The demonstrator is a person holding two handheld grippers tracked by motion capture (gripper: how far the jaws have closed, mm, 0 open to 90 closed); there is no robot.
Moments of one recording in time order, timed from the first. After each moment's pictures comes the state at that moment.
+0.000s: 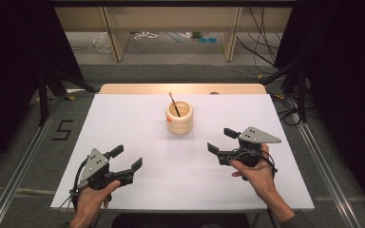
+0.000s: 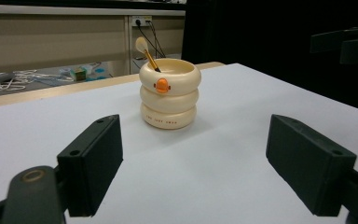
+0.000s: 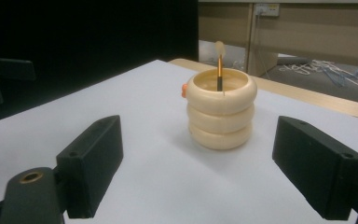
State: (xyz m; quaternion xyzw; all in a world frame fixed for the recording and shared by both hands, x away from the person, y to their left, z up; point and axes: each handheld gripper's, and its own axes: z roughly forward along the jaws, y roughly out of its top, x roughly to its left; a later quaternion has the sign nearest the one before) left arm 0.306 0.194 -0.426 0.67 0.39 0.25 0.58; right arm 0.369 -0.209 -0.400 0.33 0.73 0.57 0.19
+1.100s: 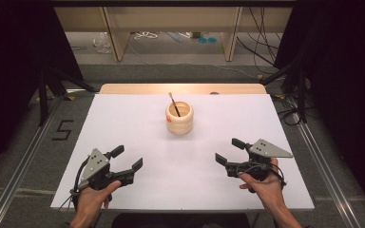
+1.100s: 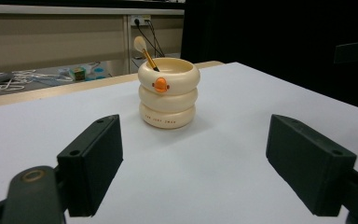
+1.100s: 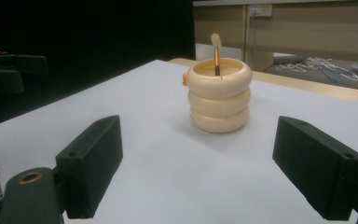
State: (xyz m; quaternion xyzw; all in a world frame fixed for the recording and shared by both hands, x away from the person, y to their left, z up) left arm 0.307 0.193 -0.426 0.67 0.39 0.25 0.58; right arm 0.339 -0.229 -0.411 0.34 0.72 0.57 0.18
